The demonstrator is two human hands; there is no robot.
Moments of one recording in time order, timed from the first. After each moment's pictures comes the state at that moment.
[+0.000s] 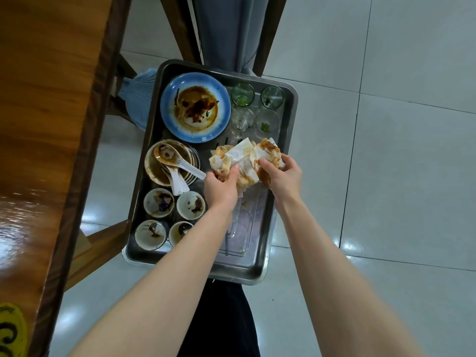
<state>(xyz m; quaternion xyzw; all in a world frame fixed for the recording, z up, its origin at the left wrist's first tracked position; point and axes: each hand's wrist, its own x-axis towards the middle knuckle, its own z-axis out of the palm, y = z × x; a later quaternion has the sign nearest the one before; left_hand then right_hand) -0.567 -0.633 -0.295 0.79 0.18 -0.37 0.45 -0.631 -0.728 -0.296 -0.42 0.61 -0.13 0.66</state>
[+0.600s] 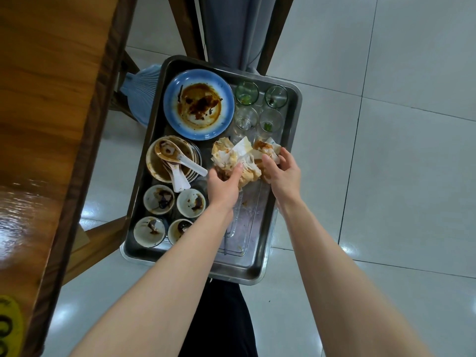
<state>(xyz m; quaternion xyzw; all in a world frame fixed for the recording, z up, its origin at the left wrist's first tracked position) -0.571 -0.631 -0.304 0.73 0.19 -0.41 0.51 -0.634 -0.730 -0.303 -0.47 0.58 -0.10 0.65</state>
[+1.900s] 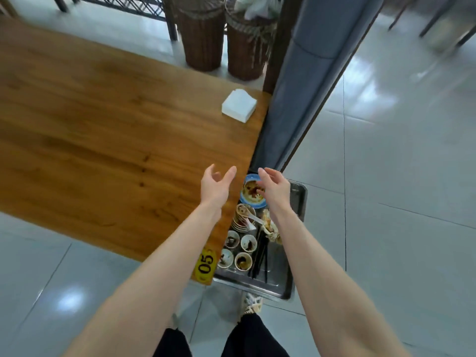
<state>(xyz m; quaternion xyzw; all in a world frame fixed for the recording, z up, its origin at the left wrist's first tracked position) -0.442 -0.479 0.015 0.74 0.06 -0.29 0.60 -0.518 -0.587 -0.002 -0.58 0.47 -0.18 0.64</state>
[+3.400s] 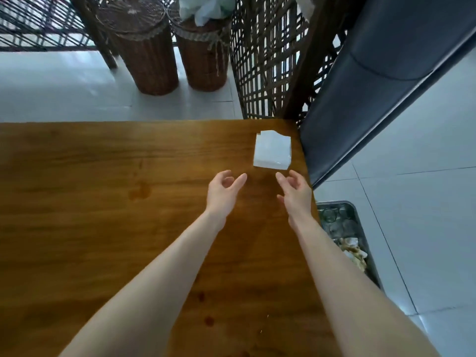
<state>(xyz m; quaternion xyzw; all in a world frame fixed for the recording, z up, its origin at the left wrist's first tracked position) -0.128 -0.537 -0.029 0.76 -0.14 -0.41 0.48 -0.258 -0.621 -0.058 -0.50 0.60 -0.29 0.55</state>
